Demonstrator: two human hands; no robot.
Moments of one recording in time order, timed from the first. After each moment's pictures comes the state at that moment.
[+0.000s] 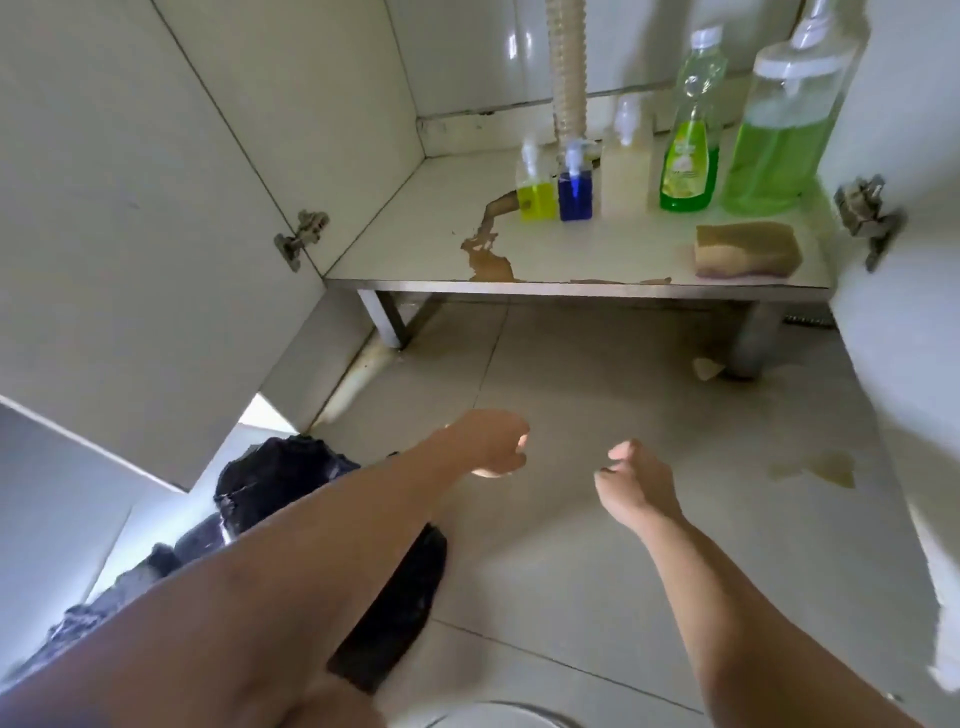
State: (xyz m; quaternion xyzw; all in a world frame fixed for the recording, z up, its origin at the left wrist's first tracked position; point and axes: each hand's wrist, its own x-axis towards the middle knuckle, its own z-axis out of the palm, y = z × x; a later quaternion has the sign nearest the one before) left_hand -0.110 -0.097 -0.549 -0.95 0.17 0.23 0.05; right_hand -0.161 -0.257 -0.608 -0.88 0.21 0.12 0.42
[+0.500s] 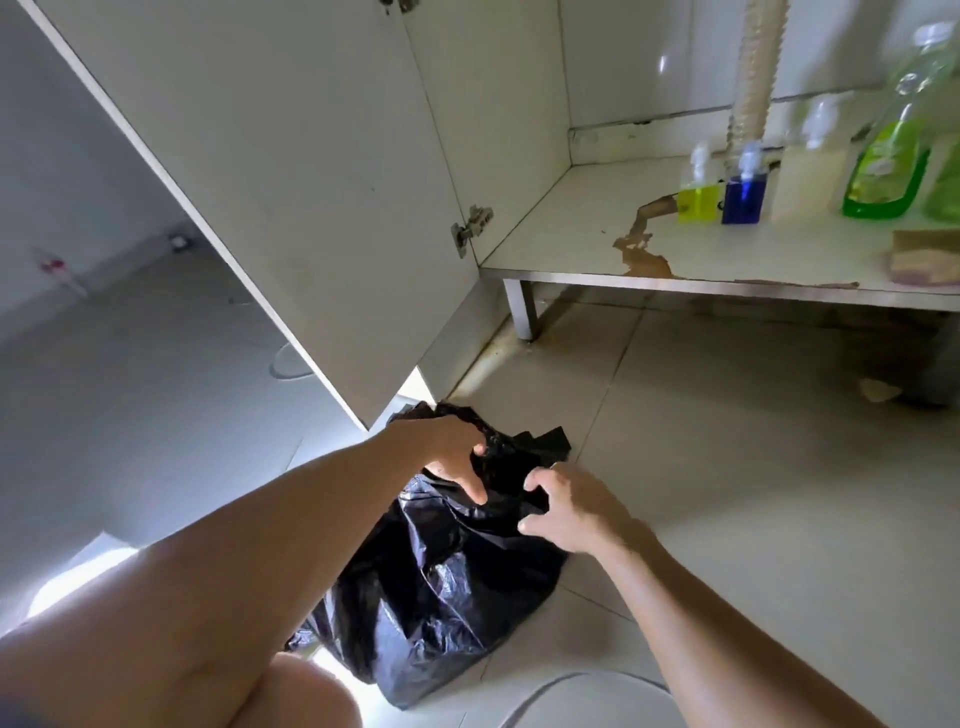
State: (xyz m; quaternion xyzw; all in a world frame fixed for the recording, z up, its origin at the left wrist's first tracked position) left_hand -0.187 0.091 -0.506 -0.94 0.01 0.33 0.10; right_hand -0.215 -0.078 -0.581 -0.92 -0.19 0.19 0.27
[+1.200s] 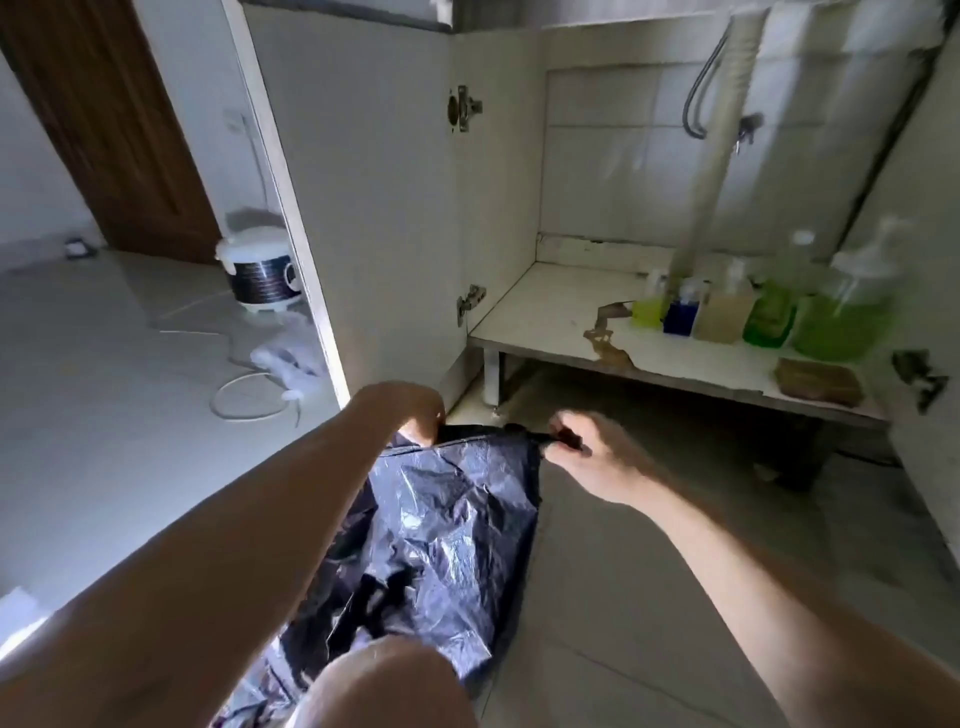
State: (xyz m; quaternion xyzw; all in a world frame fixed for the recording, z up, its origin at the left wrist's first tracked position) left_hand -0.195 0.158 -0.388 -0.97 0.05 0.23 0.05; right_hand -0.229 -0.067 -0.433 -0.92 -0.17 0.02 0.34
